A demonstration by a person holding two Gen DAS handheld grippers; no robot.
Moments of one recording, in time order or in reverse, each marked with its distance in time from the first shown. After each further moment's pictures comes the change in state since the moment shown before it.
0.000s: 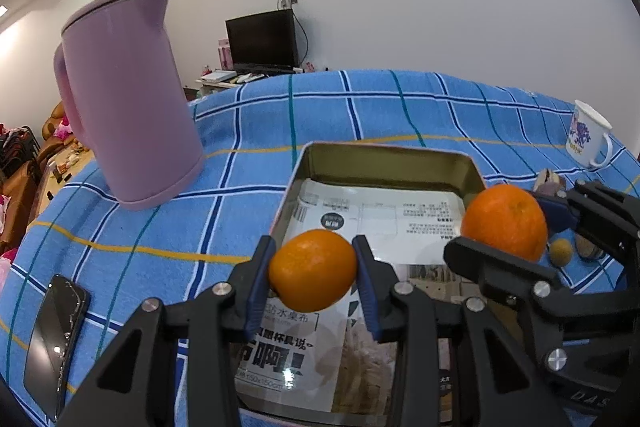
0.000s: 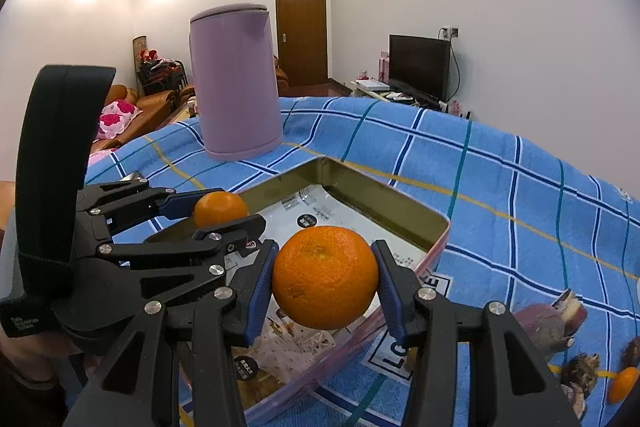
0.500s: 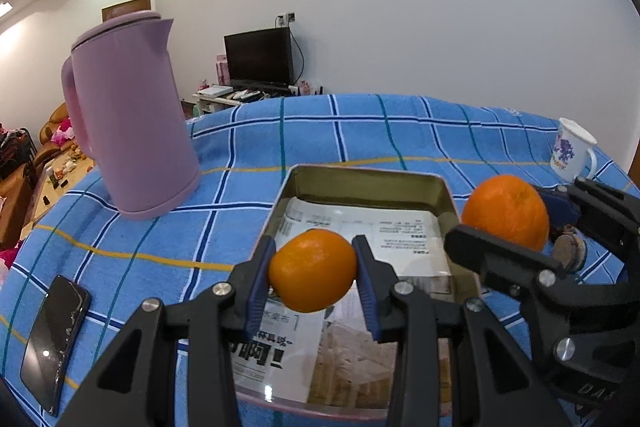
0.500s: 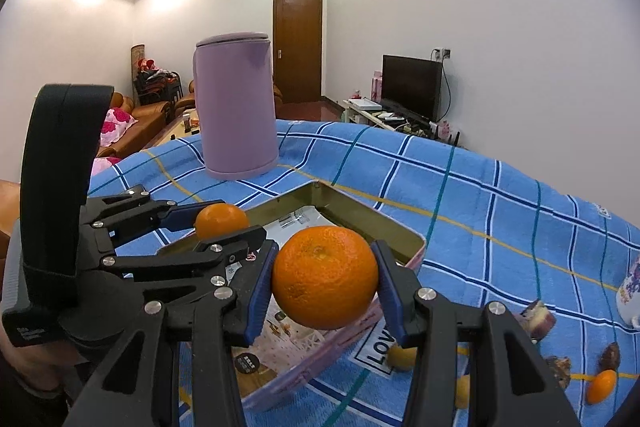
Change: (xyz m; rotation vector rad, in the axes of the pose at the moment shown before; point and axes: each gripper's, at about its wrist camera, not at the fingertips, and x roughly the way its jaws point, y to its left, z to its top) left arm -0.023 -0.008 0.003 -0.017 -0.068 -0.020; right arm -0.031 0.007 0.006 -0.023 -0.071 -0.044
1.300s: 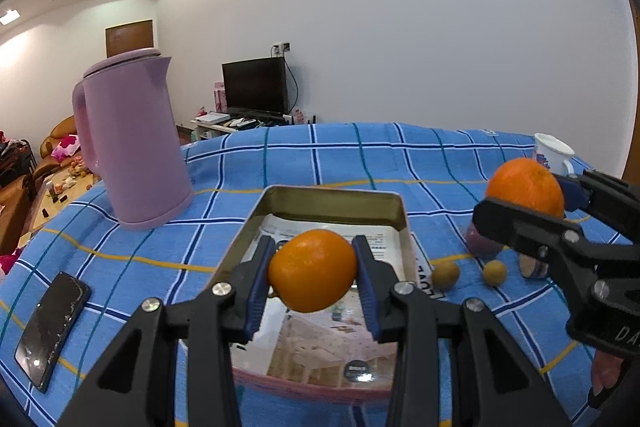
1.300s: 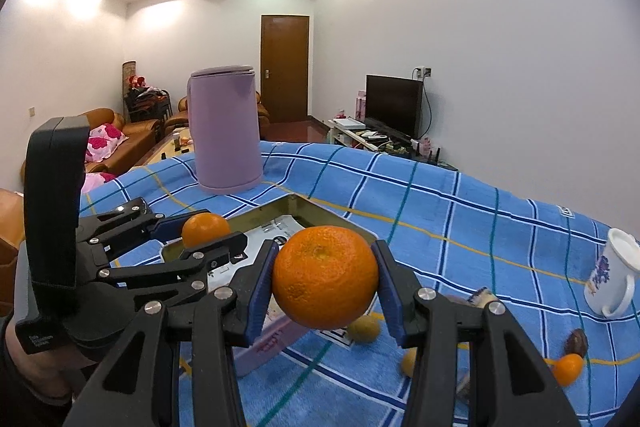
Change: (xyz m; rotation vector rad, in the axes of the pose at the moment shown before) left arm -0.039 -0.026 -0.010 -0.005 -0.121 -0.013; right arm -0.056 -0.017 -0.009 0.008 -0.079 -0.050
